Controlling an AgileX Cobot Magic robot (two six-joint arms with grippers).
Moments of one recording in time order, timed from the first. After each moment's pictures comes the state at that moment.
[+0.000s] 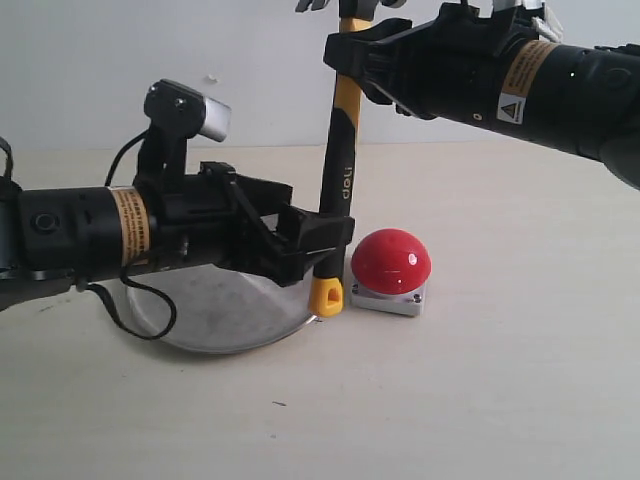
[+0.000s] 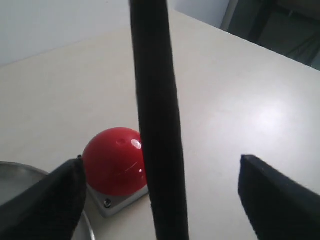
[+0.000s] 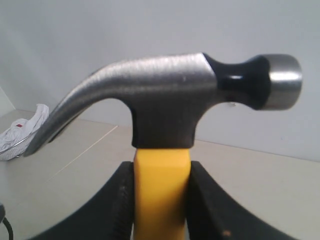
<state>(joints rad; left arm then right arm) -0.62 1.61 -0.75 0.81 -0.56 -0.82 0.43 1.52 -0.88 -0.68 -0.55 0.96</state>
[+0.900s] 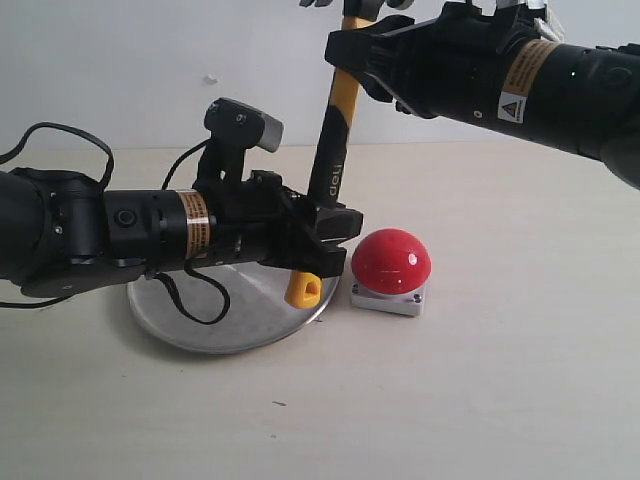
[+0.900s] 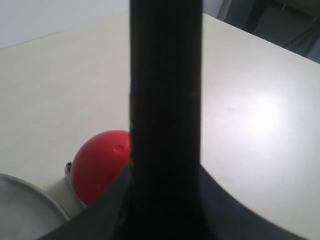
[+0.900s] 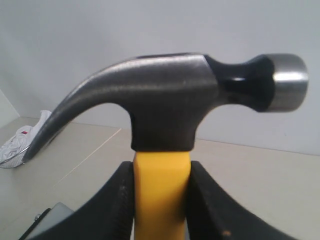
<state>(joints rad) -0.63 1.80 -0.88 0.81 -0.60 -0.82 0.43 1.52 -0.88 -0.67 -0.55 1.00</state>
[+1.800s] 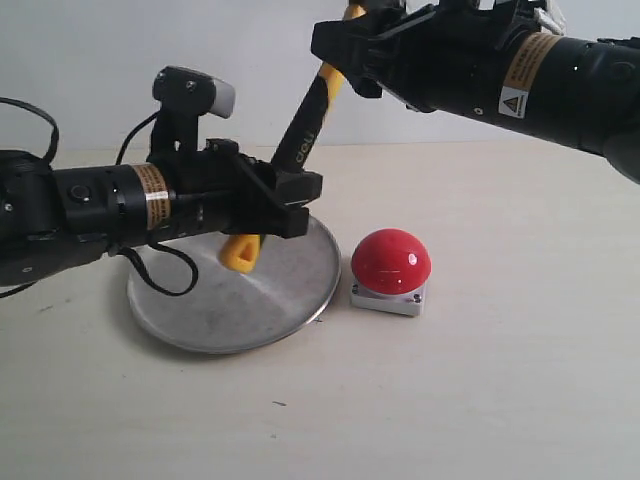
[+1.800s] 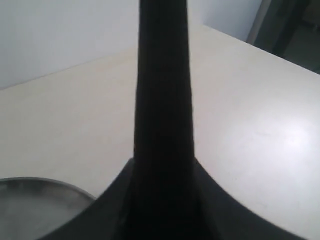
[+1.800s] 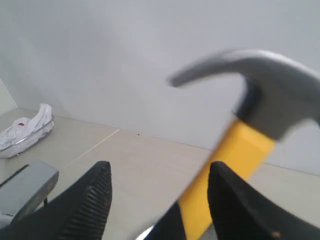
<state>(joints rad) -0.56 1.72 -0.85 0.71 -0.57 -0.74 0.43 1.51 -0.88 -0.69 -0.56 0.93</state>
